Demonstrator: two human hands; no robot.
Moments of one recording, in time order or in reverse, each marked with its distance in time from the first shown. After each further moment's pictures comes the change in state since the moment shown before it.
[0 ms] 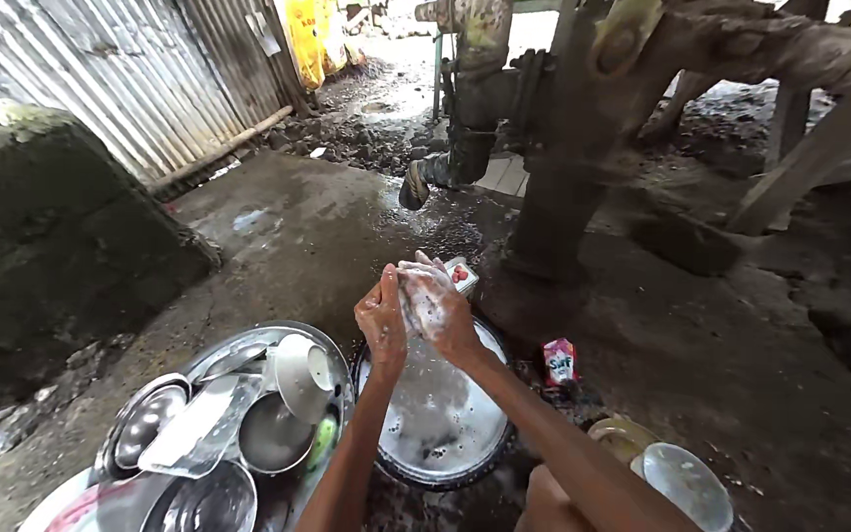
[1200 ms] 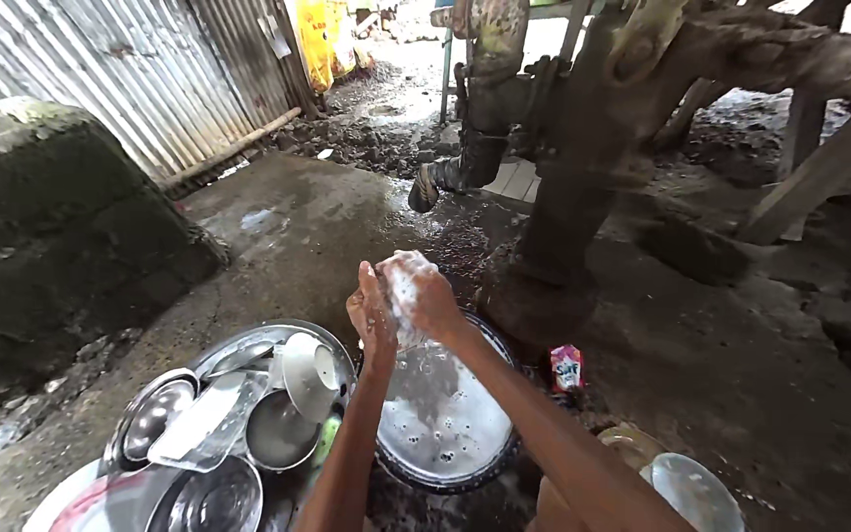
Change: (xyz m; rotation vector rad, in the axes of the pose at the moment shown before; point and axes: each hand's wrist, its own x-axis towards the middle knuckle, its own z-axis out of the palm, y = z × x) left_hand 0.019 -0.004 -0.011 -0.269 0.081 -0.034; right_hand 0.036 -0.013 0.021 -0.173 -0.258 -0.043
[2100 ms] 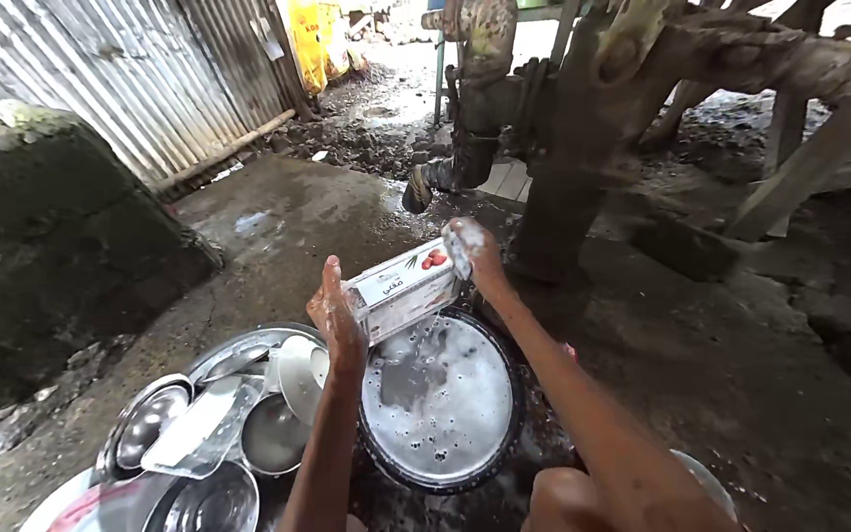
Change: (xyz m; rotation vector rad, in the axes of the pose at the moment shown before) left_hand 0.013 0.026 -0.018 -0.011 0.126 -0.066; right_hand 0.007 0.069 -0.052 0.184 0.149 0.322
